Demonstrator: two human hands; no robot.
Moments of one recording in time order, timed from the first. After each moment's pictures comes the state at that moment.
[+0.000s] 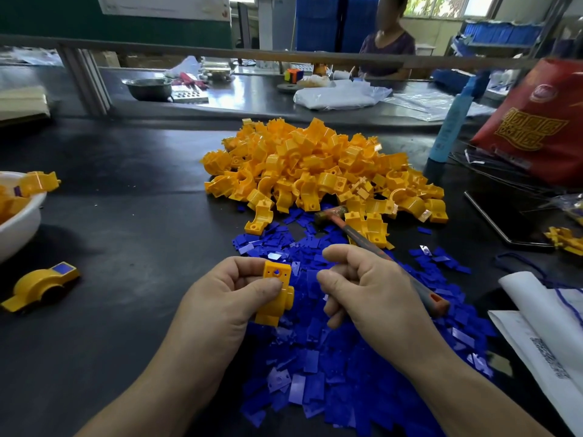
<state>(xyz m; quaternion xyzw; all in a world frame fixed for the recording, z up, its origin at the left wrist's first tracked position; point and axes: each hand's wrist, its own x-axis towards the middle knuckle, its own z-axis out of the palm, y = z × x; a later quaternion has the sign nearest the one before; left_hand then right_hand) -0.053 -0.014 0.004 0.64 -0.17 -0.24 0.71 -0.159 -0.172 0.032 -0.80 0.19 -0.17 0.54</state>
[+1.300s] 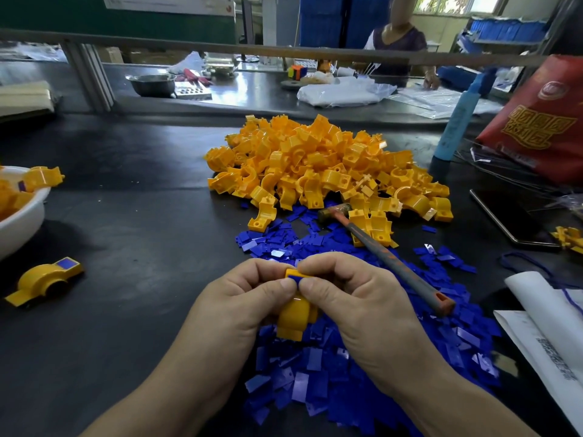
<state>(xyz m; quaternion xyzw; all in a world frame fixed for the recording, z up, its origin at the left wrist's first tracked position) -0.071 -0.010 0.019 0.61 -0.20 -0.31 0.71 -0.162 -0.149 0.036 -0.76 0.07 -0.19 0.62</state>
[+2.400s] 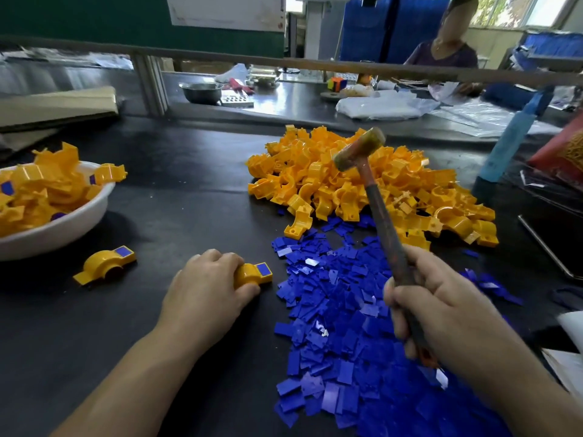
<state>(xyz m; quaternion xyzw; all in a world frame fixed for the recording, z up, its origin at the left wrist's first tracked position) -0.006 0.024 0.011 0.97 -0.21 0.02 0.16 -0.178 -0.183 0.066 -0.81 0.19 -0.08 0.55</state>
